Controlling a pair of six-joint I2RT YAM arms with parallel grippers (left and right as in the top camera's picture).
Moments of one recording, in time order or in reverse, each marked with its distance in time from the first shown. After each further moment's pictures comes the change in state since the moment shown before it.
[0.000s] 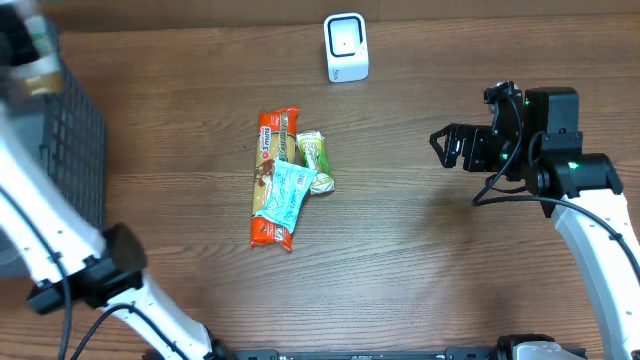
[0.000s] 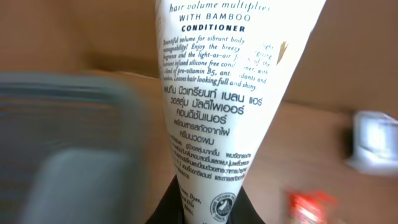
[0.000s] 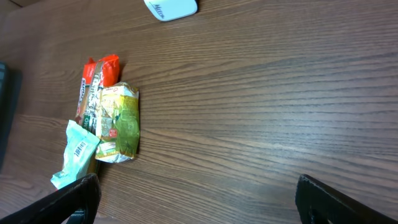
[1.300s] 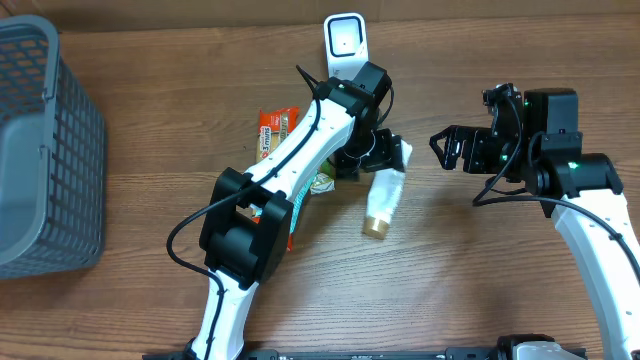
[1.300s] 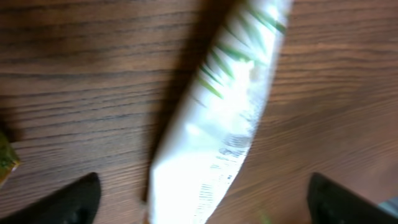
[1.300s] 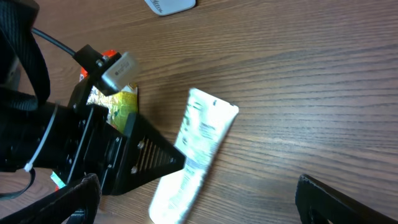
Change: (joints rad) left arm -1.020 0.143 -0.944 0.322 0.114 -0.729; right arm 0.000 0.000 0.000 -0.020 0.000 0.000
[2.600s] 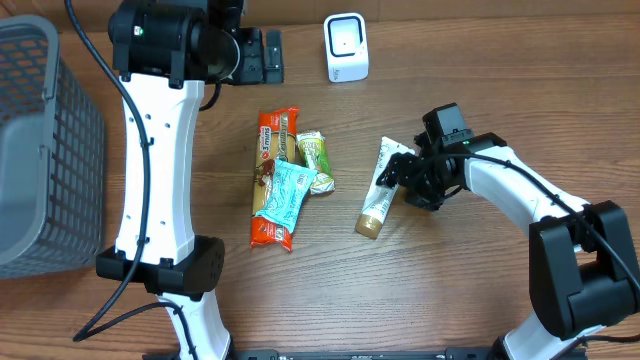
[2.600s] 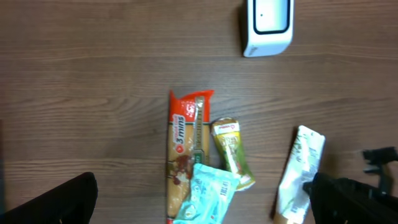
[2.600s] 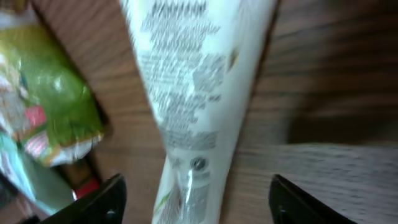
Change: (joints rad) left arm 0.356 -0.206 0.726 -0.517 -0.391 0.392; right arm 0.240 0.453 0.000 0.060 -0.029 0.499
